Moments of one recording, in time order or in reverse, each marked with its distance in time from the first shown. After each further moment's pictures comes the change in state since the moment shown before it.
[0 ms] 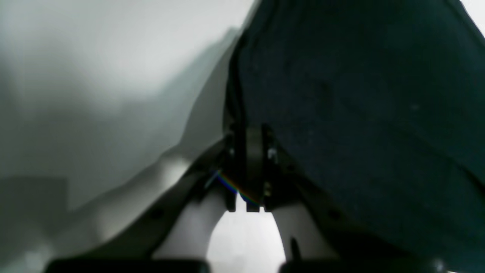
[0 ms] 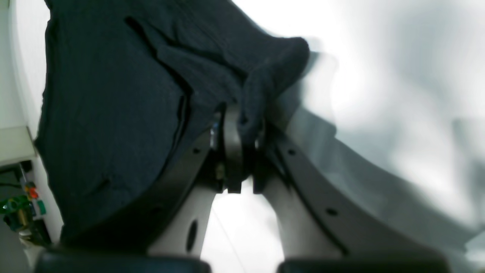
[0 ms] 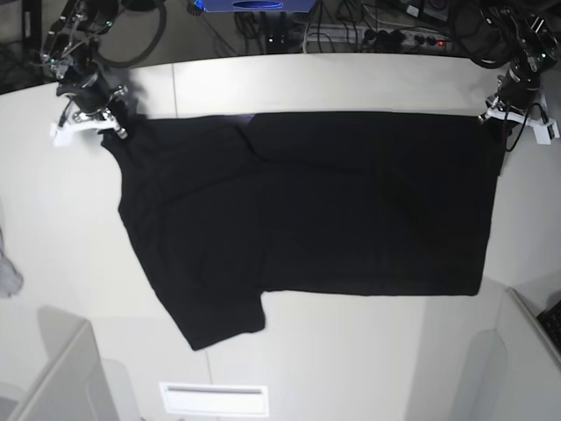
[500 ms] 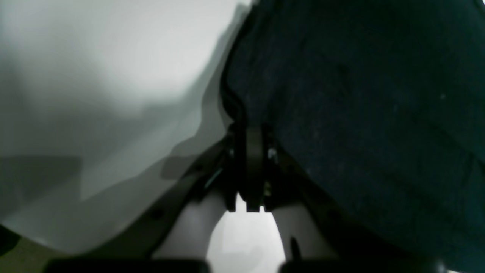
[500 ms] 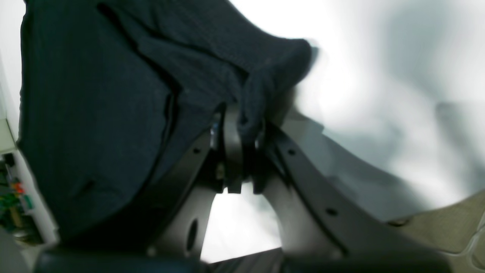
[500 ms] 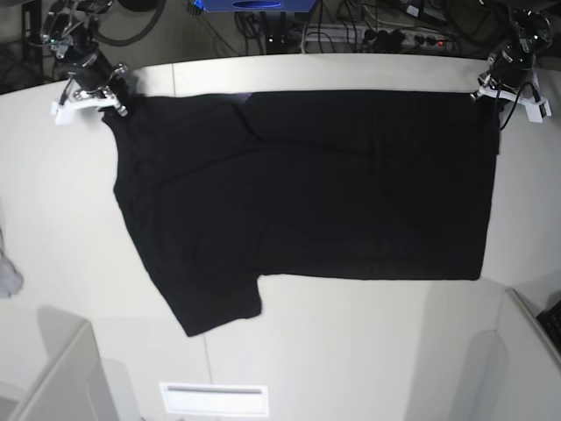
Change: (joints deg) left arm 4.6 2.0 -0.1 0.2 0.2 0.0 -0.2; right arm -6.0 0.2 0.0 0.9 3.1 0.0 0.3
